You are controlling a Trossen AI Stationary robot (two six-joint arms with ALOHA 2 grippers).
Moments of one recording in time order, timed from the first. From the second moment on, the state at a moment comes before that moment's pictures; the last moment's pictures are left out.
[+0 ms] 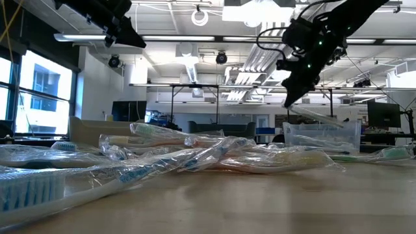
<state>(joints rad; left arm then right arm) 0.71 0.85 0.90 -0.37 0.12 0.04 -0.69 1.29 0.80 -0.32 0.29 -0.21</state>
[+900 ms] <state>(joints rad) 0.71 0.85 0.90 -0.37 0.12 0.04 -0.72 1.33 0.80 -0.41 0.33 -0.26</state>
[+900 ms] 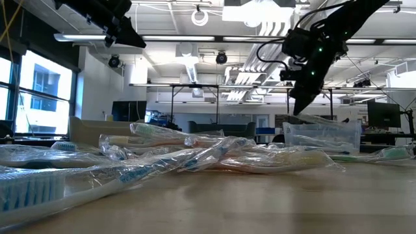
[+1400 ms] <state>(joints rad) 0.71 0.85 0.90 -0.37 0.12 0.04 -0.71 1.31 0.80 -0.41 0.35 -0.26</state>
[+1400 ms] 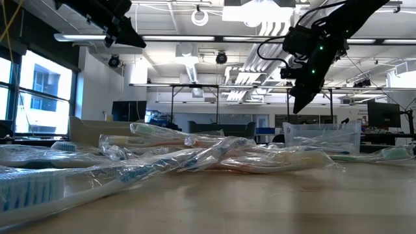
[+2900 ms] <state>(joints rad) 0.71 0.85 0.90 -0.37 0.12 0.05 -0.45 1.13 0.80 -0.36 0.11 0.09</state>
